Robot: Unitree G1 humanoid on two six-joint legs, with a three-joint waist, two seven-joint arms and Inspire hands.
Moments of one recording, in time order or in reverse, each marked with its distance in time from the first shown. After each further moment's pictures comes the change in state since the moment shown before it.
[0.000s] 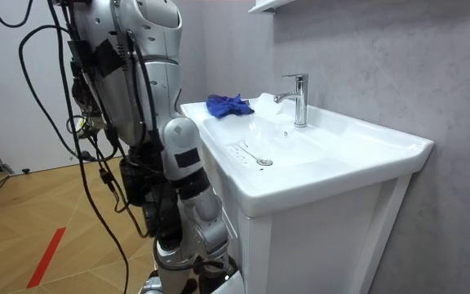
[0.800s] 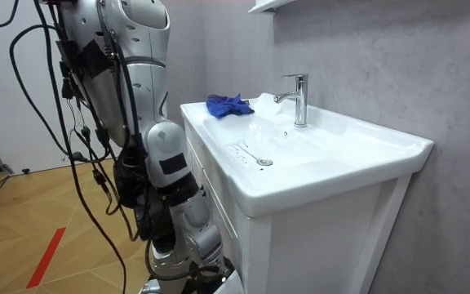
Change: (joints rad) left arm -0.036 0.045 0.024 -0.481 -0.071 -0.160 0.339; right arm 0.014 -0.011 0.026 -0.052 -0.059 -0.068 0.002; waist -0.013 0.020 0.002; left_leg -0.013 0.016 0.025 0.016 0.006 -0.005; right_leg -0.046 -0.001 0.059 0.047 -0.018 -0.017
